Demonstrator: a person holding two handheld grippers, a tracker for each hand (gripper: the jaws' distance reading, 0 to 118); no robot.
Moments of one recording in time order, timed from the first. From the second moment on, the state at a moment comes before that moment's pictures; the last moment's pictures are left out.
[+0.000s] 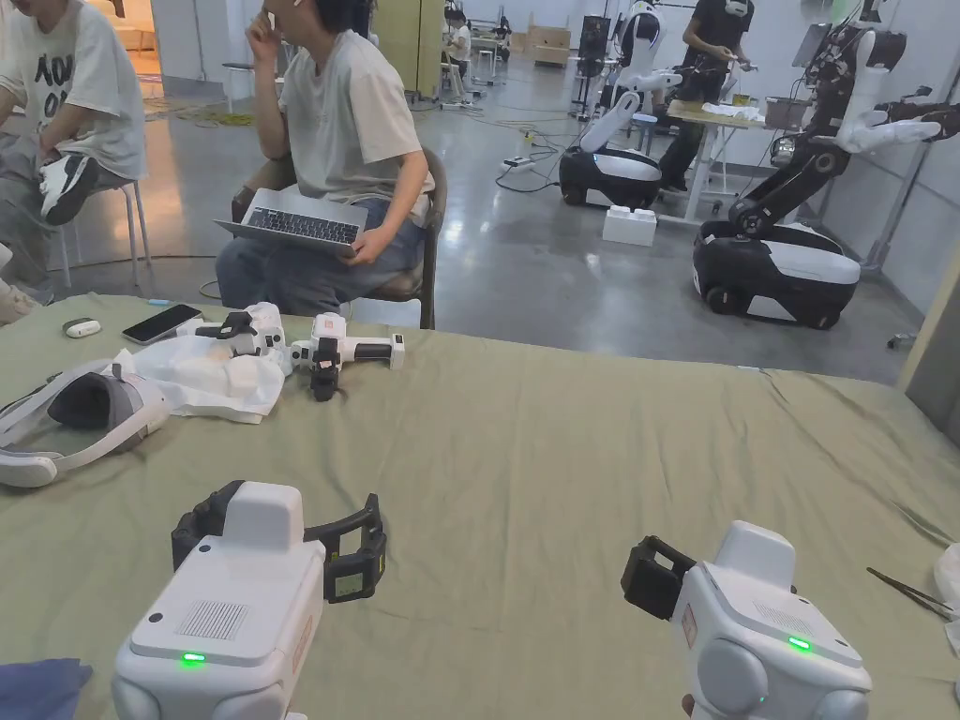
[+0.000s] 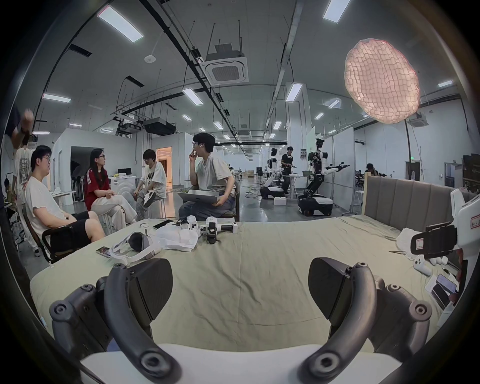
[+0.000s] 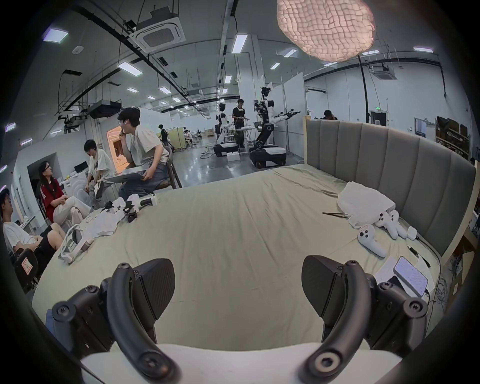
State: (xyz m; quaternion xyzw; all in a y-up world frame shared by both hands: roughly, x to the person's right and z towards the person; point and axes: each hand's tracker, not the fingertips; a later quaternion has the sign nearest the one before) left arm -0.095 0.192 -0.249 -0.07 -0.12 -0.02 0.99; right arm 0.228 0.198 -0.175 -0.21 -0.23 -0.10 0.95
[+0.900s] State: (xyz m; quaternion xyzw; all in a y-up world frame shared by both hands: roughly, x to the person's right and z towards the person) left arm -0.103 0.182 -0.254 -0.06 -0.12 -0.01 0.99; right arm 0.215 0.179 -0.172 -0.09 -0.19 0.02 0.98
